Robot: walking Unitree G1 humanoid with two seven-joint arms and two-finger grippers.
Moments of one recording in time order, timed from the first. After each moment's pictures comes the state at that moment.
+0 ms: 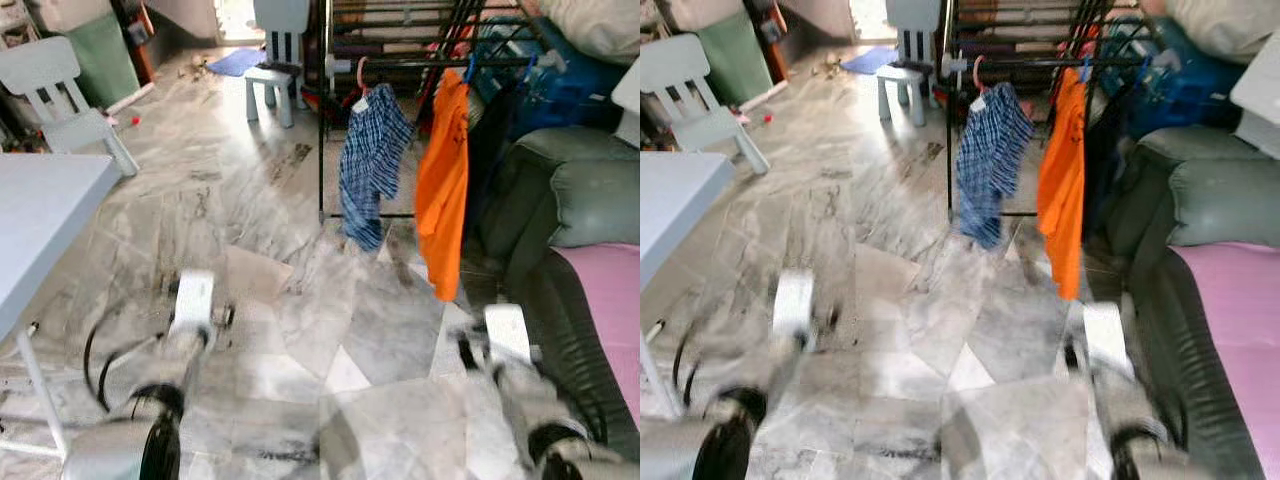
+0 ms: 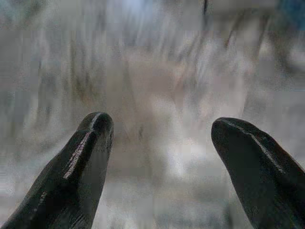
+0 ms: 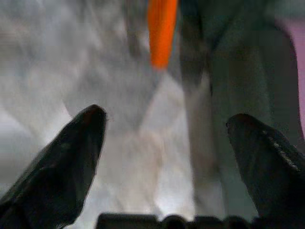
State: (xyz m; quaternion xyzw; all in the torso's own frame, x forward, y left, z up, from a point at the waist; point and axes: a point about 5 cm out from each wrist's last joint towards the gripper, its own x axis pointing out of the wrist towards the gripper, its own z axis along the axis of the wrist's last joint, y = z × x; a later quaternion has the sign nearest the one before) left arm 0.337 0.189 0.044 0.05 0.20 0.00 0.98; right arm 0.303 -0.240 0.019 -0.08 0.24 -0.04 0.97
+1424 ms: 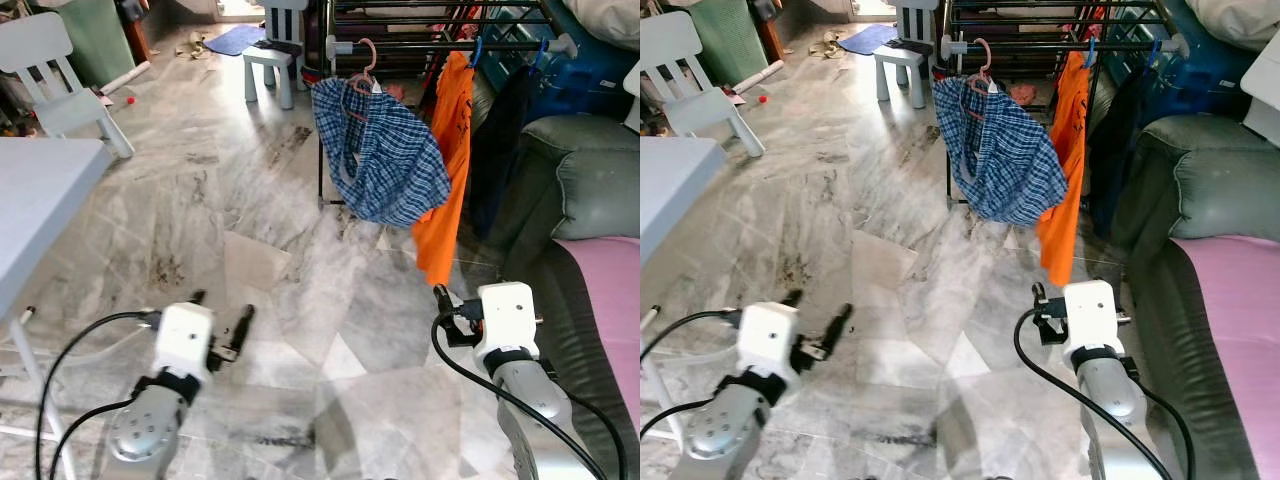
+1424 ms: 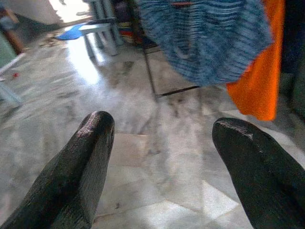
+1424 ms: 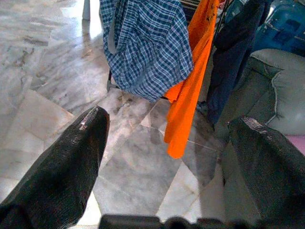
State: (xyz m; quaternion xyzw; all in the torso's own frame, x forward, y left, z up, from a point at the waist) left arm 0.223 0.160 0.094 0.08 0.04 -0.15 0.99; right arm 0.253 -0.186 0.104 -0.11 0.07 0.00 0.99
